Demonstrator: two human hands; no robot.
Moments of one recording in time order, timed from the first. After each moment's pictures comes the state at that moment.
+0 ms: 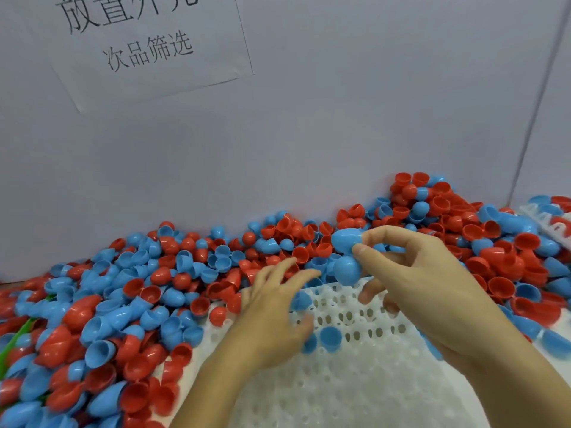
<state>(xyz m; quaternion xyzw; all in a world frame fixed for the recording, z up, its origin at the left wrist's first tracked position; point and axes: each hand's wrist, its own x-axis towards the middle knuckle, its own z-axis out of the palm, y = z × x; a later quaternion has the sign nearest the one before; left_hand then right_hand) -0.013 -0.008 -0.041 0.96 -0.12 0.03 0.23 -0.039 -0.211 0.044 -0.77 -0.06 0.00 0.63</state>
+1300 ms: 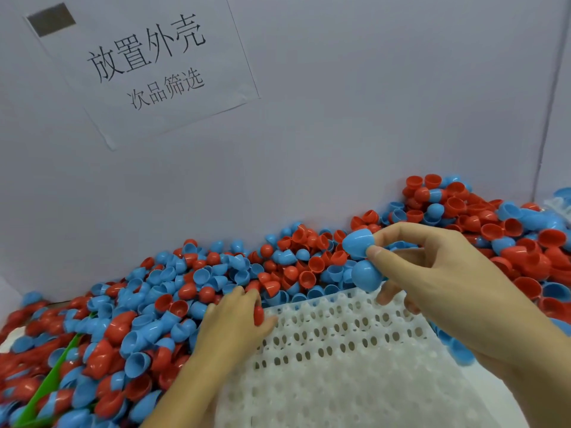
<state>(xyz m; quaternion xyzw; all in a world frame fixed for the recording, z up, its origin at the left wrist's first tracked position) -0.013 0.053 -0.034 0.99 0.03 0.10 0.05 -0.046 -0.221 0.060 -0.77 -0.10 -0.01 0.62</state>
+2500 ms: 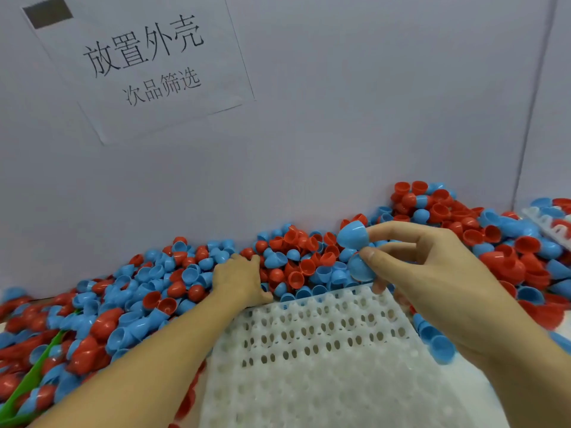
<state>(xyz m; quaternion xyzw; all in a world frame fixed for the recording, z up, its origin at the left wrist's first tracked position) 0.071 0.040 -0.024 0.98 0.07 -0.02 -0.17 -0.048 -0.227 0.062 -0.77 -0.09 -0.04 0.63</state>
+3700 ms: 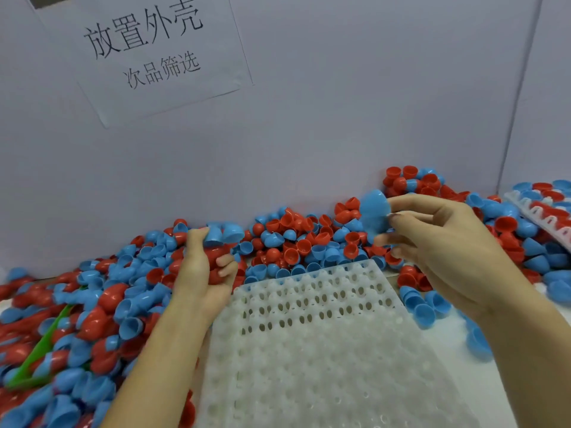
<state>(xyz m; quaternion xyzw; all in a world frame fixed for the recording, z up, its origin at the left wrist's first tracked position) -0.026 0.036 0.022 0.44 0.14 0.12 0.88 -0.048 -0.249 0.056 -0.70 -0.07 -0.05 0.71</state>
